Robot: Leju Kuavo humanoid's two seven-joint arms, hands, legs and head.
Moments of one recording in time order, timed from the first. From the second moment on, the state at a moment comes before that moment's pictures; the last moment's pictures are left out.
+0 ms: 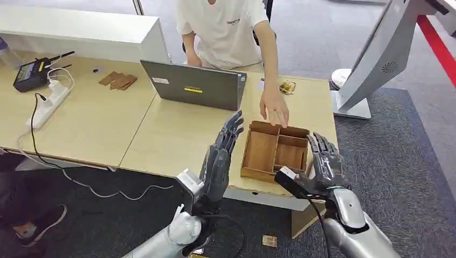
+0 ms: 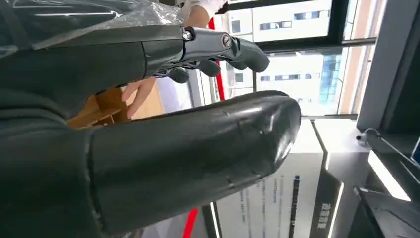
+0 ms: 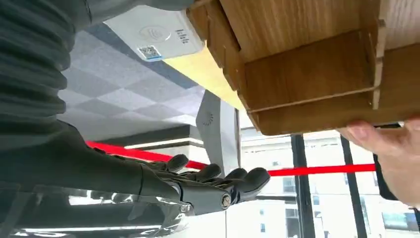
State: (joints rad) left arm -0.34 -0.09 -1.04 -1.39 0.14 0.56 -0.52; right arm -0.53 -0.34 0.84 -1.02 0.95 -0.41 0.17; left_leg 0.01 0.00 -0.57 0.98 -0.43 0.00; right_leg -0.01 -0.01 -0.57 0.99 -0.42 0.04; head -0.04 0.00
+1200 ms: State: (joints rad) left arm -0.34 -0.09 -1.04 -1.38 0.14 0.53 -0.52; right arm -0.47 -0.38 0.80 -1.24 0.98 -0.25 0.13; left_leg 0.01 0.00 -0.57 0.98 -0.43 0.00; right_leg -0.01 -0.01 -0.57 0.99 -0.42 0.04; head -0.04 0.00
